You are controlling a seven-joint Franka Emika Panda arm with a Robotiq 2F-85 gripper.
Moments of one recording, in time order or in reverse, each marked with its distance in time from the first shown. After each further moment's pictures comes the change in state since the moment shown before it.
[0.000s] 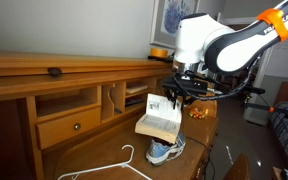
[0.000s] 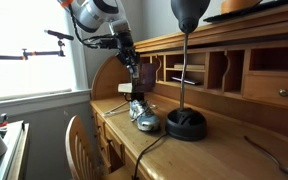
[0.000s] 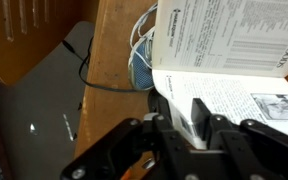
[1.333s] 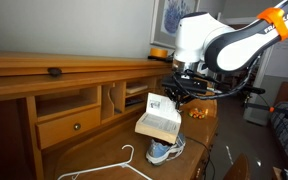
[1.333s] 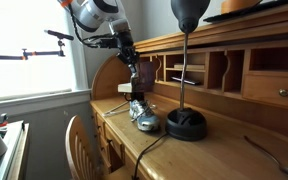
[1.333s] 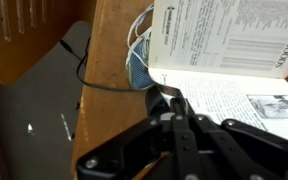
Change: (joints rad) arm 0.000 -0.002 0.003 0.003 0.000 0.004 0.000
